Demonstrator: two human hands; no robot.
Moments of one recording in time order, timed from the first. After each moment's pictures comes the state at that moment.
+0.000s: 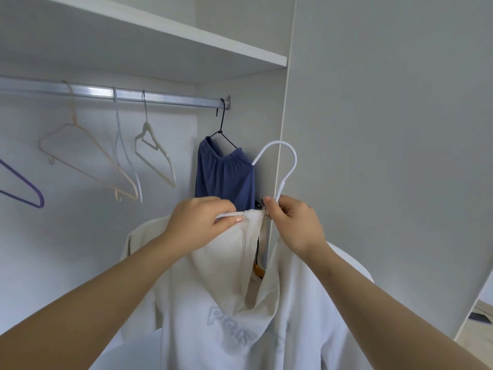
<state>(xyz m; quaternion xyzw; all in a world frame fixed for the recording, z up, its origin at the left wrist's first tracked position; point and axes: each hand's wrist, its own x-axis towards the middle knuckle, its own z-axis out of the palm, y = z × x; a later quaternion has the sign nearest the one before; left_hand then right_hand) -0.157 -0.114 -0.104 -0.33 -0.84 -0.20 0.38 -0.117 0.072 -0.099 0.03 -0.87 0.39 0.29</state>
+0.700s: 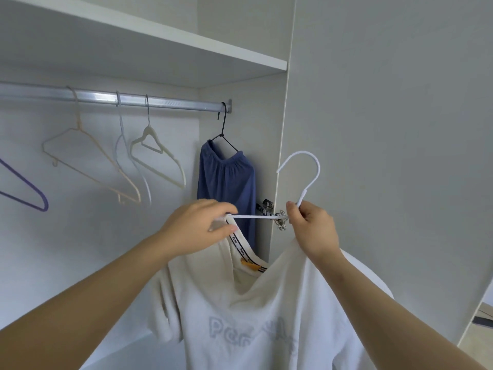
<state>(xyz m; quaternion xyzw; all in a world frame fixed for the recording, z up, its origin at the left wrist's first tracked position) -0.171 -0.126 -0.104 -0.34 -0.89 -0.17 0.24 -0.120 0.096 -0.107 -0.05 -0.85 0.42 0.31</state>
